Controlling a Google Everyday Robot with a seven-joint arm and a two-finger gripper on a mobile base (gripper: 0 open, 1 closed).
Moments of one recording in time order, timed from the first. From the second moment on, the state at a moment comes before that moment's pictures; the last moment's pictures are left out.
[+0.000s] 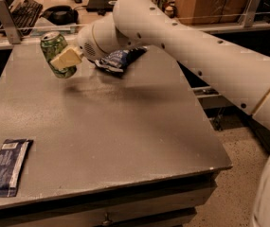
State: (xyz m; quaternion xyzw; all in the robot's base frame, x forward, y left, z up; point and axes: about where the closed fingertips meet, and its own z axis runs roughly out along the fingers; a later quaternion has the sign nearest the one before) arm 0.656 0.192 0.922 -0.52 0.68 0.26 0.45
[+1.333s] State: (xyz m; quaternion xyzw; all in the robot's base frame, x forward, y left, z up) arm 0.687 0.135 0.894 -0.51 0.68 0.25 0.47
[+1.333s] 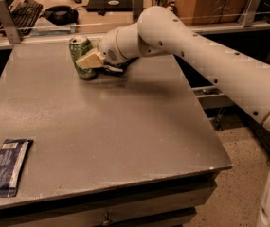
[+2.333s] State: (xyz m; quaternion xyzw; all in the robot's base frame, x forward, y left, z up) arm 0.670 0.075 0.913 -0.51 0.67 0.24 0.48
